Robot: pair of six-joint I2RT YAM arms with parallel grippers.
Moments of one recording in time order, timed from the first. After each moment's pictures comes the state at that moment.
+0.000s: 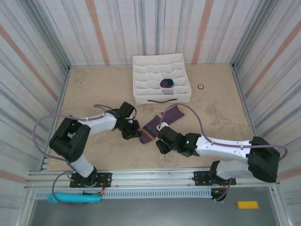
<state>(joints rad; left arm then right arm) -0.60 1.65 0.85 -0.43 0.45 -0.97 1.14 1.24 0.65 -0.37 0.25 0.47</state>
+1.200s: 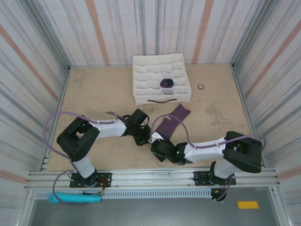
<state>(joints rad) -0.77 1.71 0.83 -0.22 0.51 -1.32 1.26 1.47 0.57 -0.08 0.43 0.33</state>
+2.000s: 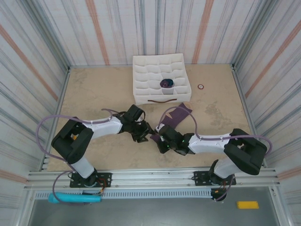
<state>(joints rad) -0.71 1.64 0.85 -0.28 0.50 -1.22 0.99 1.44 0.55 -0.04 0.03 0.41</state>
